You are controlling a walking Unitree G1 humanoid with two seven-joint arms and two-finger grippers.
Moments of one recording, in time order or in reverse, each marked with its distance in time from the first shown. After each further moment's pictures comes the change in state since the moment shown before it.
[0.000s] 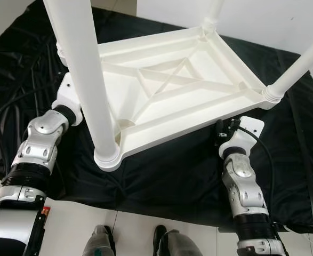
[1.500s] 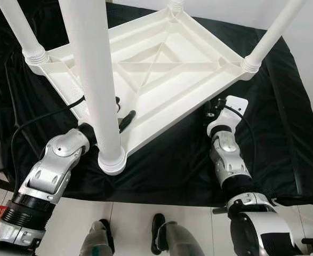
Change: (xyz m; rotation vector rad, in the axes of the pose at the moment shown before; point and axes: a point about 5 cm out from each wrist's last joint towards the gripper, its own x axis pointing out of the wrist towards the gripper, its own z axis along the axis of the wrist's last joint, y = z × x) left arm -0.029 -0.071 0.036 -0.067 -0.124 -0.240; right arm 0.045 0.034 0.004 0.035 -0.063 0.091
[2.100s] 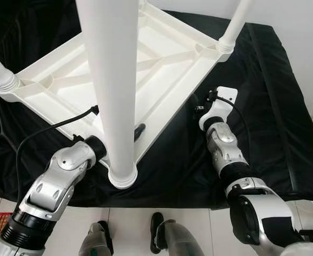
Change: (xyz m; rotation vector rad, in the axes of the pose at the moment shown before) left arm -0.002 -0.036 0.011 -0.126 -0.012 -0.100; right arm 0.015 0.029 0.009 0.054 0.009 0.257
